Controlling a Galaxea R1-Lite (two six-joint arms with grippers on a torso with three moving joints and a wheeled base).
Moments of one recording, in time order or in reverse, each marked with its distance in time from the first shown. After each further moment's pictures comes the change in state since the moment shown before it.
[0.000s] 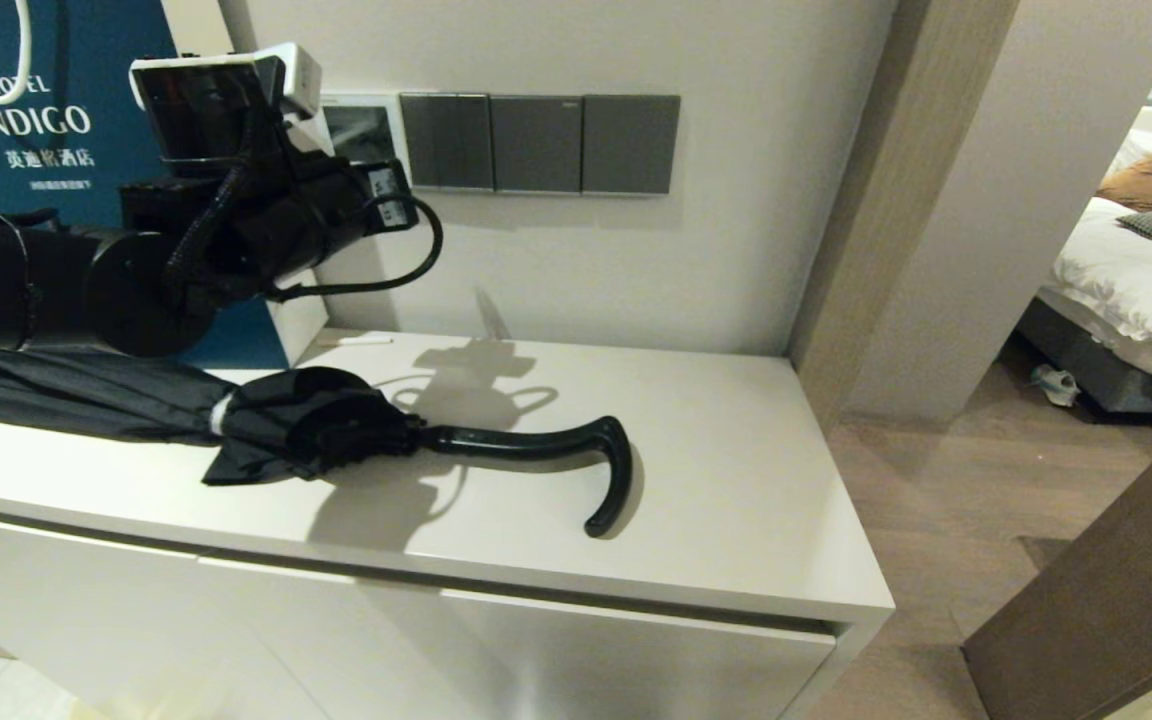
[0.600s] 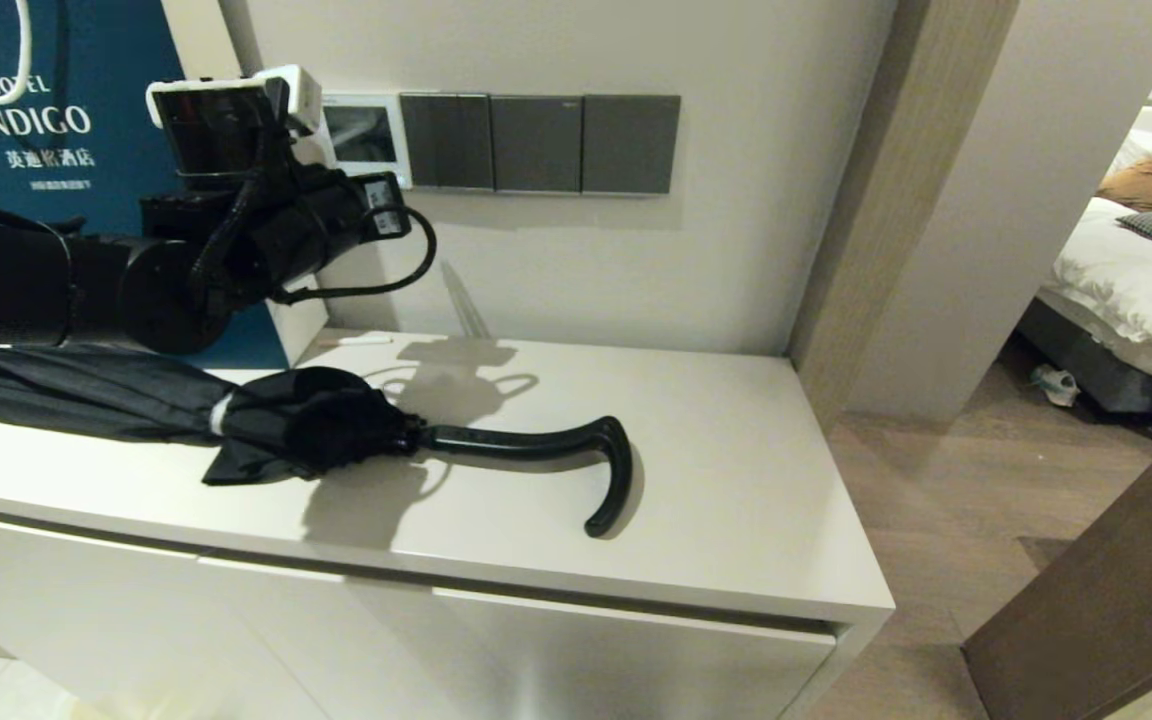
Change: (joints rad) left arm 0.039 0.054 -0.030 -0.008 0.003 0.014; right arm 0.000 0.000 0.000 0.000 0.000 0.000
